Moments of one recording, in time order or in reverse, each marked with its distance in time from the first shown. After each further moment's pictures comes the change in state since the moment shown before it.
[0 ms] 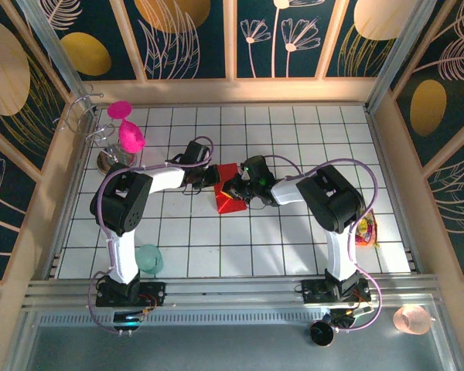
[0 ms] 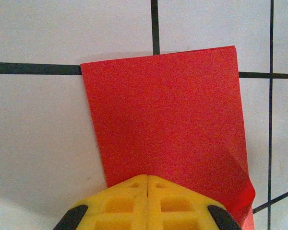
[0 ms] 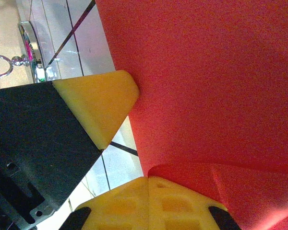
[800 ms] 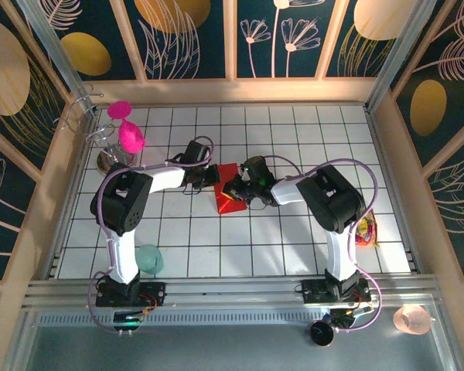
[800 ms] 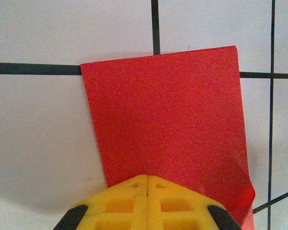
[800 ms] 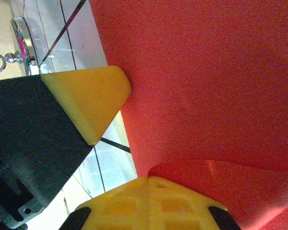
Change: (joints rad) left arm 0.000 0.003 0.008 -0.010 0.000 0.000; right arm 0.000 -0.001 0.000 -0.016 -0.001 -0.014
